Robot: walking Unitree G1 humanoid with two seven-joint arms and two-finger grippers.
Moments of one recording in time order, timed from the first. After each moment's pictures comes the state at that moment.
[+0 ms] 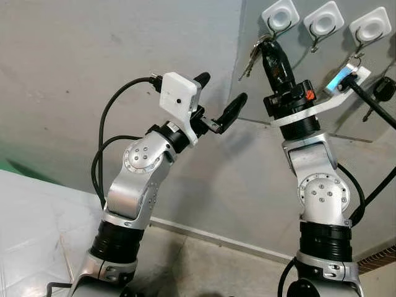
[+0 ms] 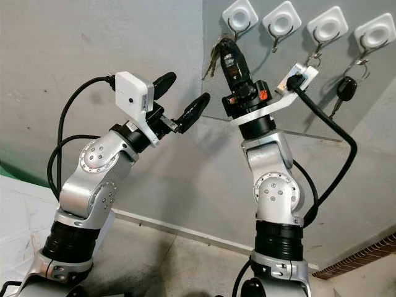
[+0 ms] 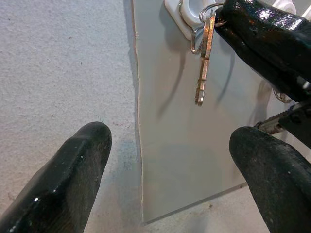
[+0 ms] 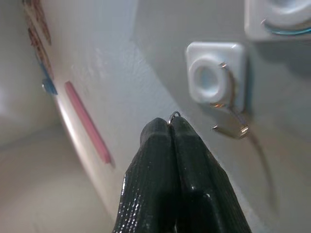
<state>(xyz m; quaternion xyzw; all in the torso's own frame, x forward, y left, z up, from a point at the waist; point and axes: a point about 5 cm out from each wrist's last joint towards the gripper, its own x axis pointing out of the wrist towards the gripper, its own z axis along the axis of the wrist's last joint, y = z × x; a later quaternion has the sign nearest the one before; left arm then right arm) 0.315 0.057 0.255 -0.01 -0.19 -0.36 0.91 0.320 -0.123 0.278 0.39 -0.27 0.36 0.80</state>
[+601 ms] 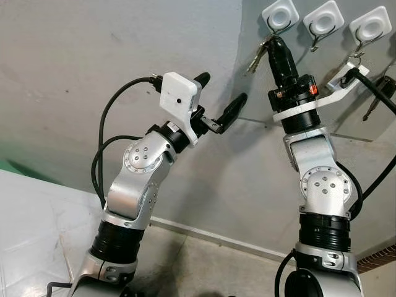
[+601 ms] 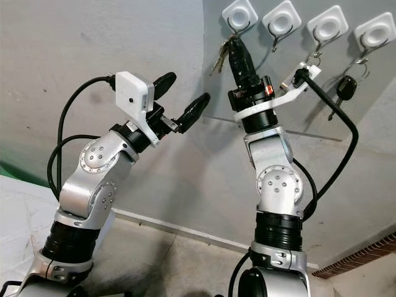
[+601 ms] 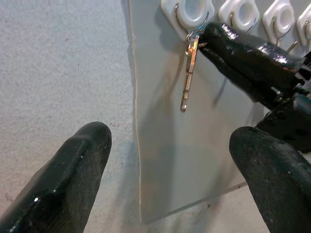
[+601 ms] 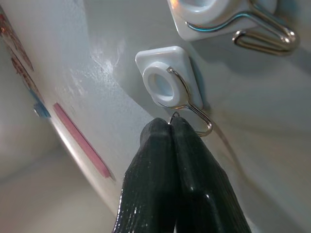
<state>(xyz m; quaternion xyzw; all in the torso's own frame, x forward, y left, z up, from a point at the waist) 0.314 0.056 0.256 -0.01 -0.19 -0.36 0.91 0.334 -0.129 0.275 0.46 -0.24 0.33 0.79</state>
